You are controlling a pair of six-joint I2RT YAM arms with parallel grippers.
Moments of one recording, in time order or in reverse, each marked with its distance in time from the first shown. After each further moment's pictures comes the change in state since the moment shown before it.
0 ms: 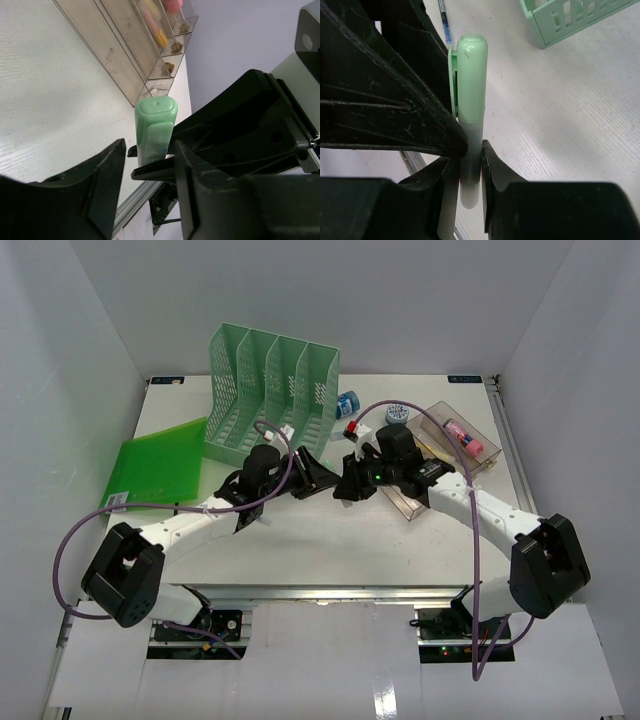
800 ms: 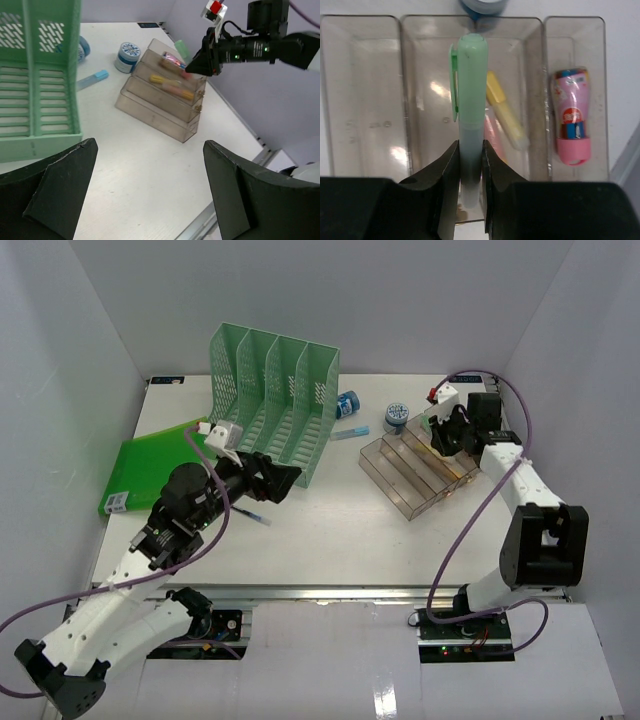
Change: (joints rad) left arm -0.003 -0.623 0.071 -0.421 -0.254 0.635; right arm -0.602 0.122 0.149 -0.106 0.199 -0.657
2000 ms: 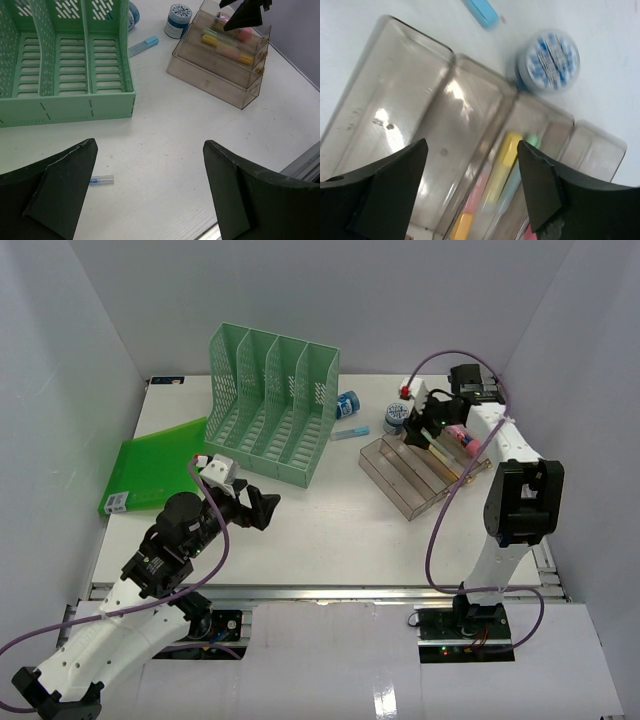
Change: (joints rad) left arm 0.000 -0.196 -0.173 -0.129 -0.112 0.194; right arm 0.030 0.311 0.398 -0.326 -0.329 -0.477
